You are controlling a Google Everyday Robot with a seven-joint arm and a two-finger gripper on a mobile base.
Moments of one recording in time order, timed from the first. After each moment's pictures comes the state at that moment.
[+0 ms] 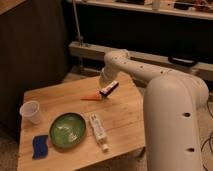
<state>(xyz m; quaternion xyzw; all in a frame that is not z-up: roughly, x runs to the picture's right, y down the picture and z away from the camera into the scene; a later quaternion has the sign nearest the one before) -0.012 -0.030 0.895 -0.28 0.01 0.57 0.78</state>
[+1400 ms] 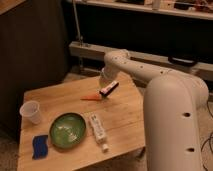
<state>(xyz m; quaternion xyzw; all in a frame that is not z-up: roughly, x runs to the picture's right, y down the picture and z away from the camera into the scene) -0.013 -0.032 0.891 -0.27 0.02 0.56 0.78</state>
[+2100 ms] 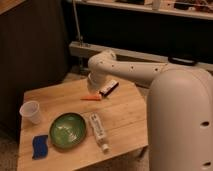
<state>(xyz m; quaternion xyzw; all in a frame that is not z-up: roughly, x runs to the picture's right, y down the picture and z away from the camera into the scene) -0.099 0.030 0.803 -0.29 0.01 0.46 0.84</state>
